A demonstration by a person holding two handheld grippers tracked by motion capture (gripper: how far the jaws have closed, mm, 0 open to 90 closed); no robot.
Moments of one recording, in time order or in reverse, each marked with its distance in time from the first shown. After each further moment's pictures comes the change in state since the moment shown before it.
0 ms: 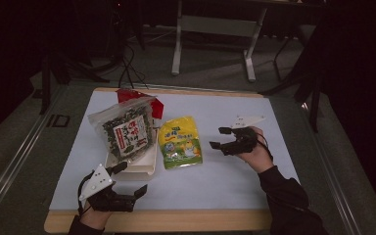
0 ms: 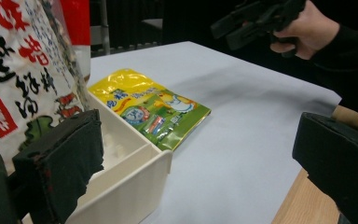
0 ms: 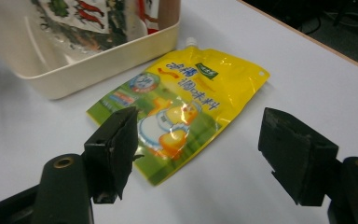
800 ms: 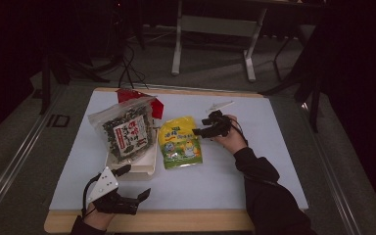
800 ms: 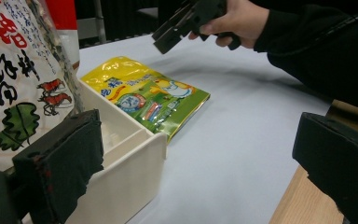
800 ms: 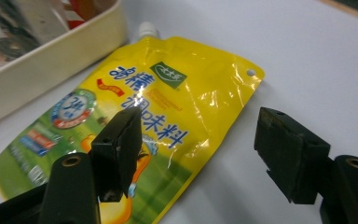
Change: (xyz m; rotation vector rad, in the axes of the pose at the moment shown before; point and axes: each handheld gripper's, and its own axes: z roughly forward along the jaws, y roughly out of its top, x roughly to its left) left arm -0.004 -0.010 0.007 0.040 -0.015 0.045; right arm -0.042 0.018 0.098 0.130 -0.017 0.129
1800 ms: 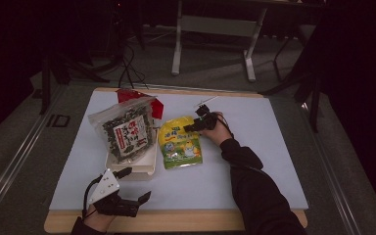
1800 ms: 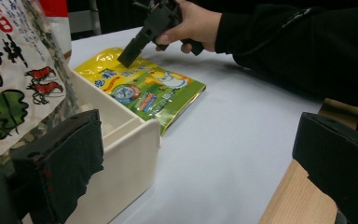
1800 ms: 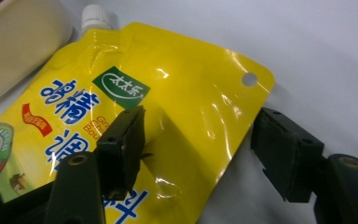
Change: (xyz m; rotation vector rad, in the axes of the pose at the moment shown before) left arm -0.002 -0.005 0.001 0.021 -0.013 0.003; right arm -0.028 0.014 0.066 0.119 0.046 0.097
